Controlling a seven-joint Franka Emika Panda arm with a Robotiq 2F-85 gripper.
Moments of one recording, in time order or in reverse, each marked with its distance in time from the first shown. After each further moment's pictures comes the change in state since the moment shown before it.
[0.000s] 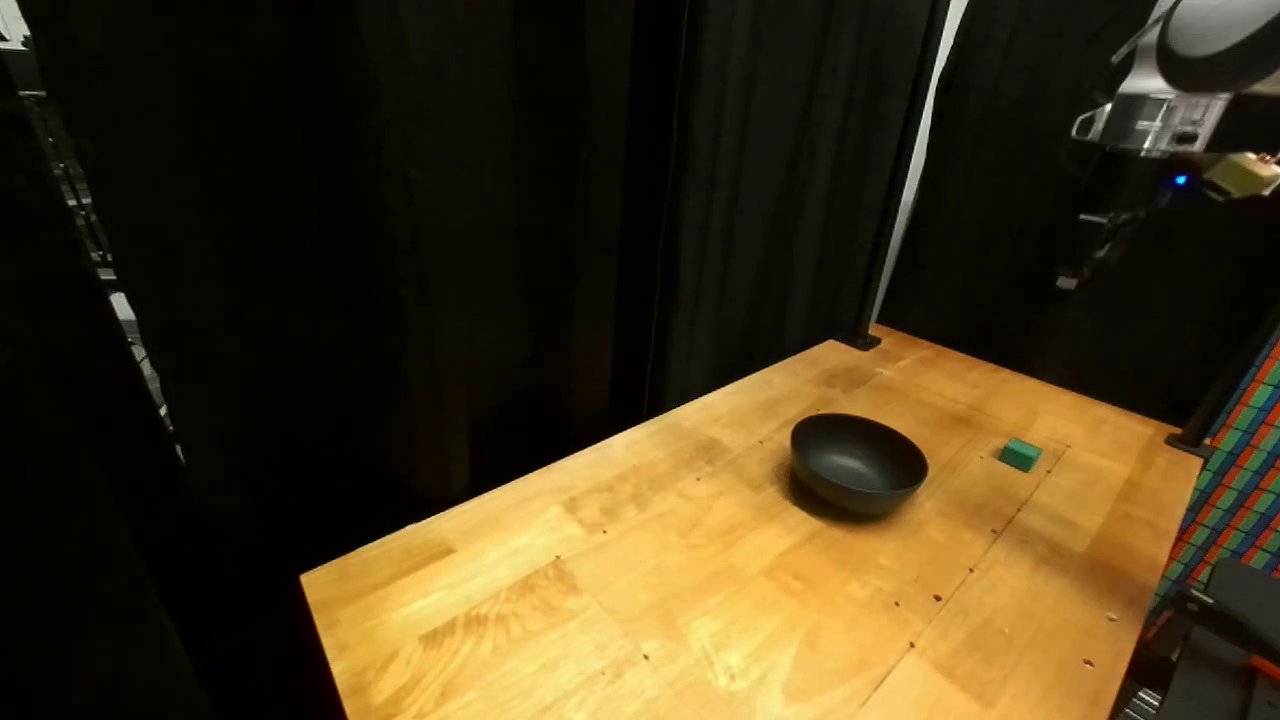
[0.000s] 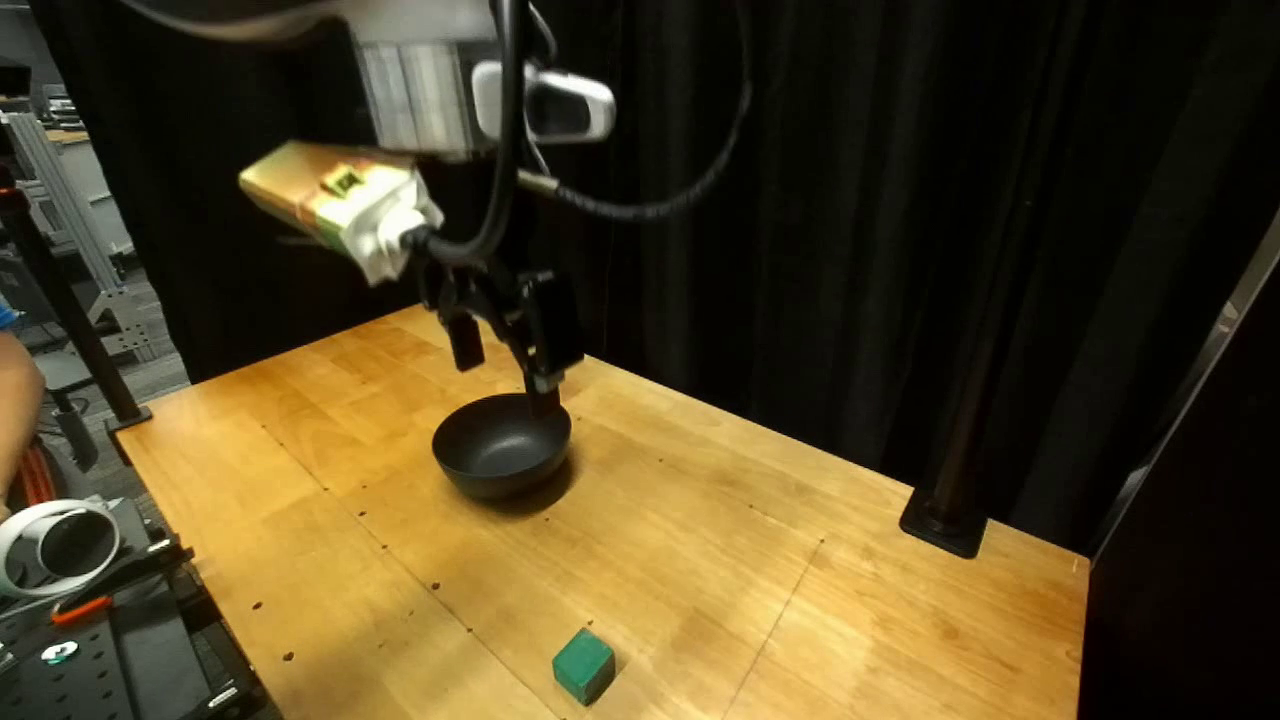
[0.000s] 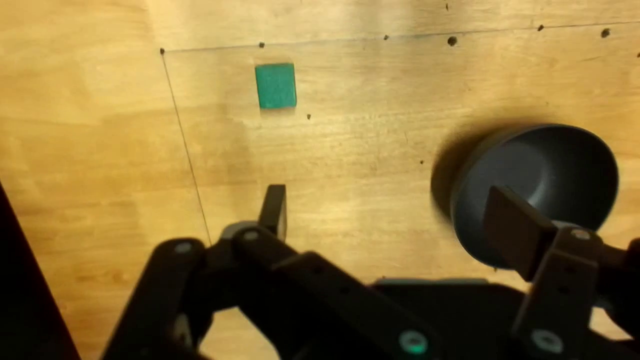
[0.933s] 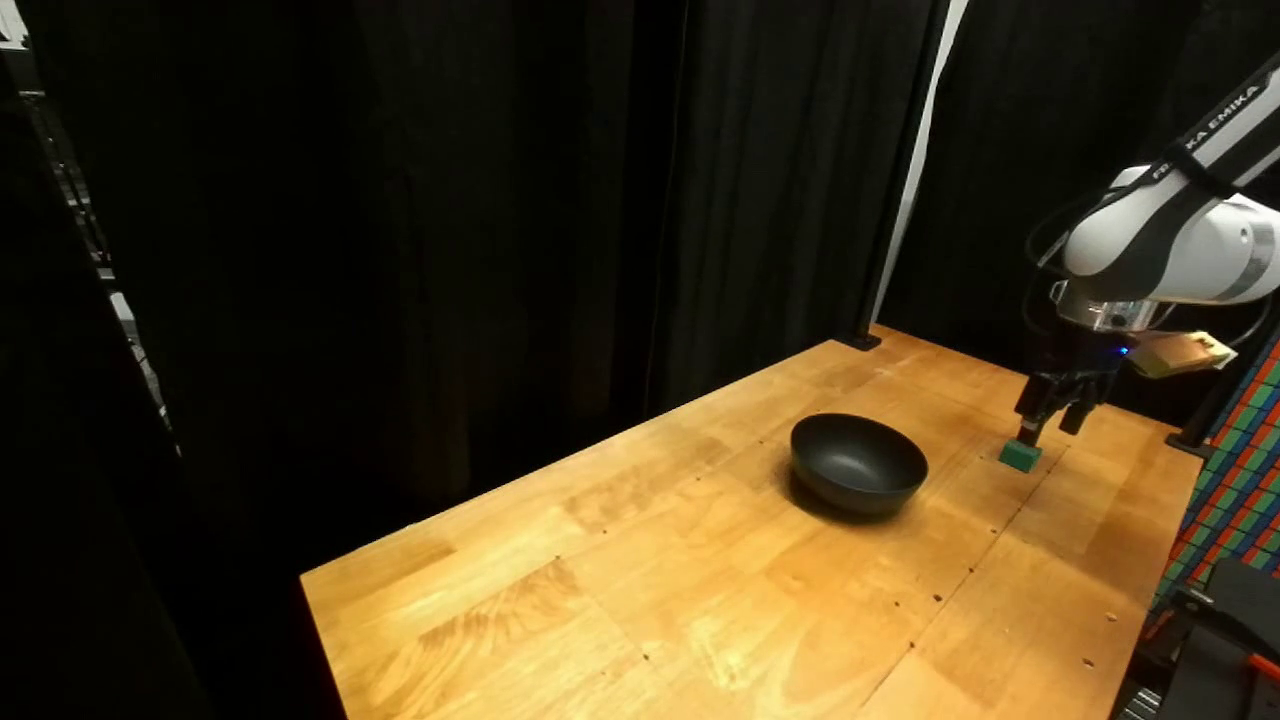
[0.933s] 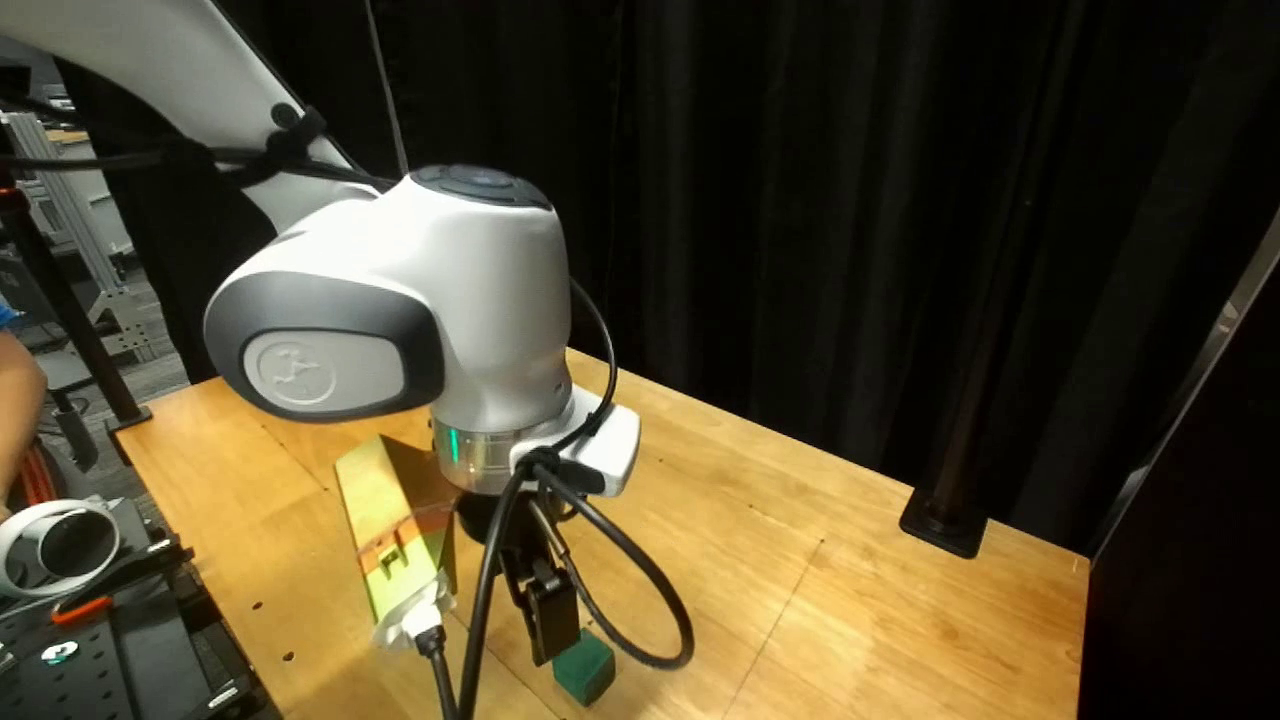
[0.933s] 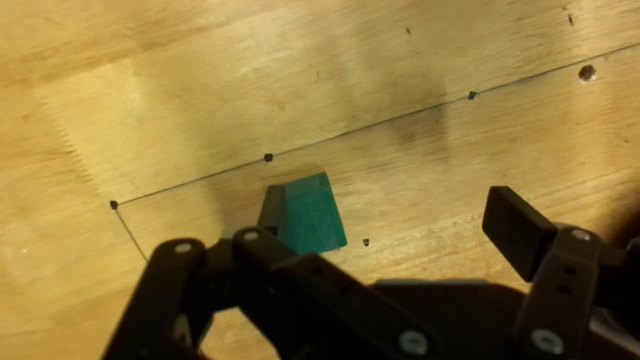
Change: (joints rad) arm -0.139 0.401 0.074 -0.090 0.197 0.407 -0.001
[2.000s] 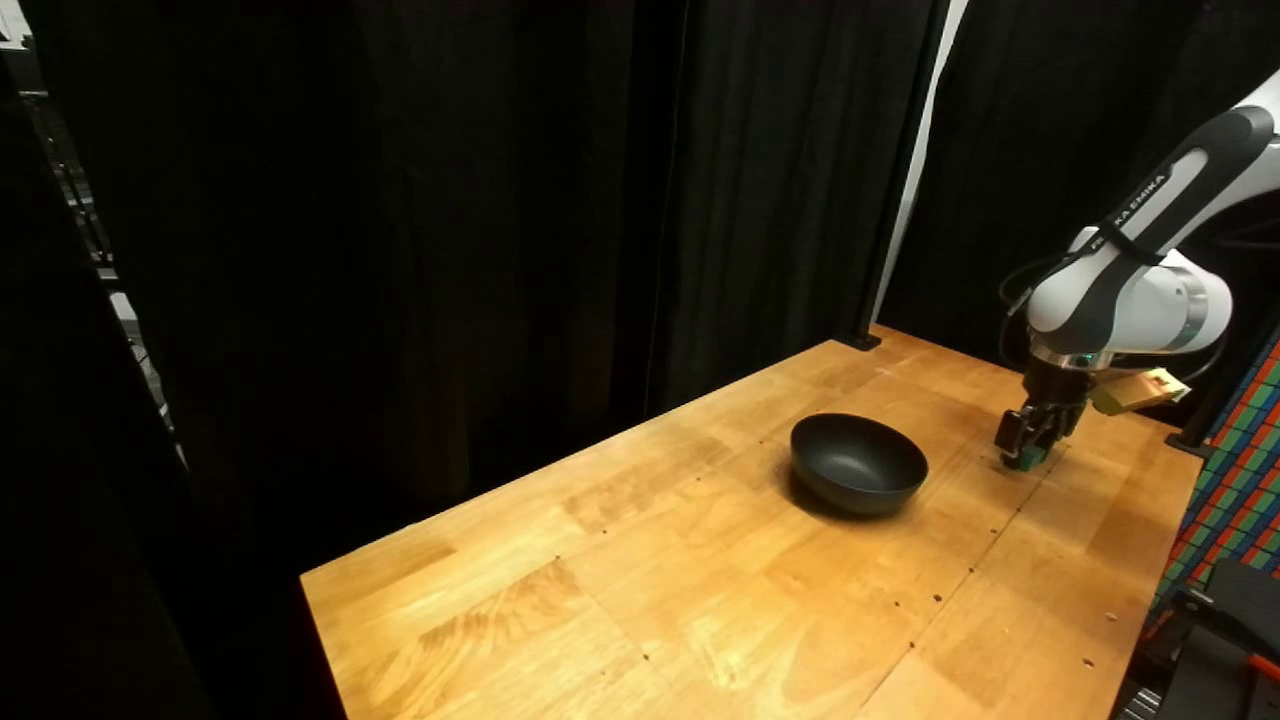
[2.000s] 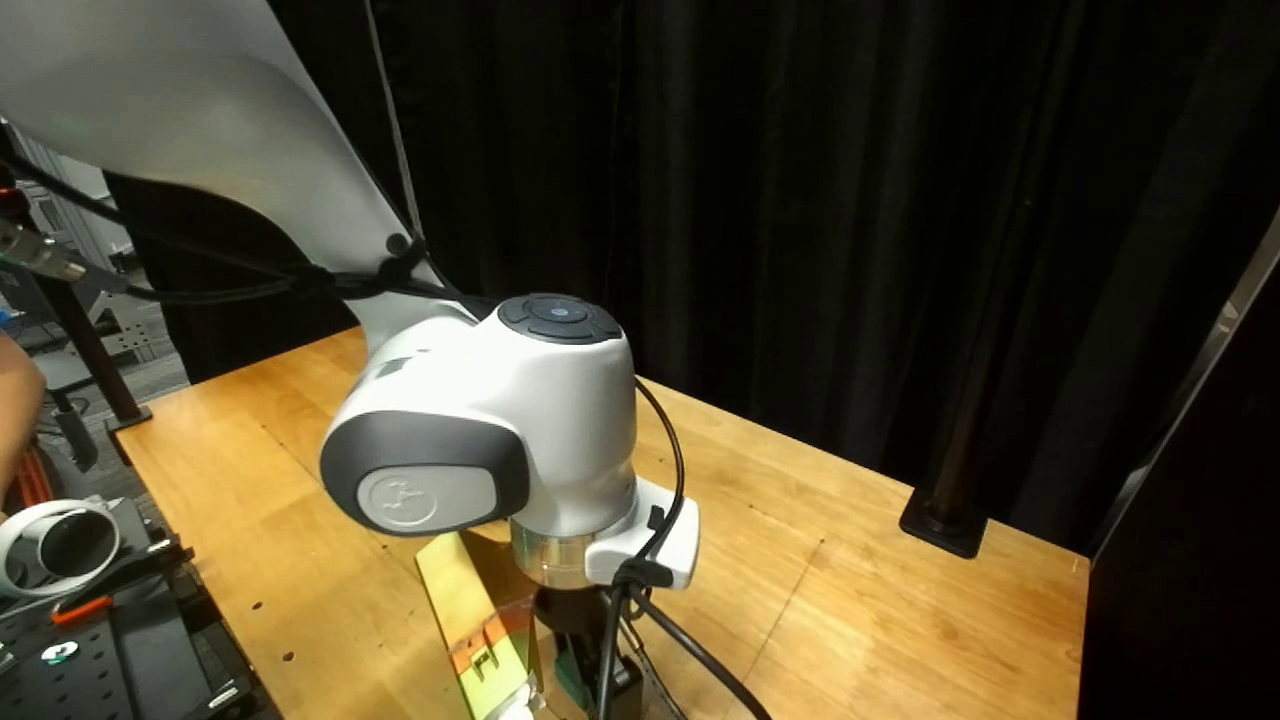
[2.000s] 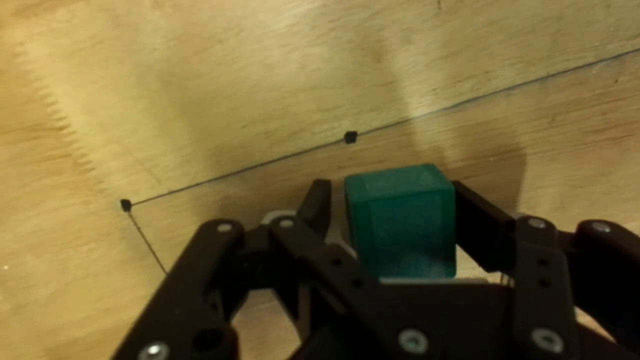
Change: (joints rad) arm -0.136 0.253 0.093 0.152 -0.032 0.129 0.001
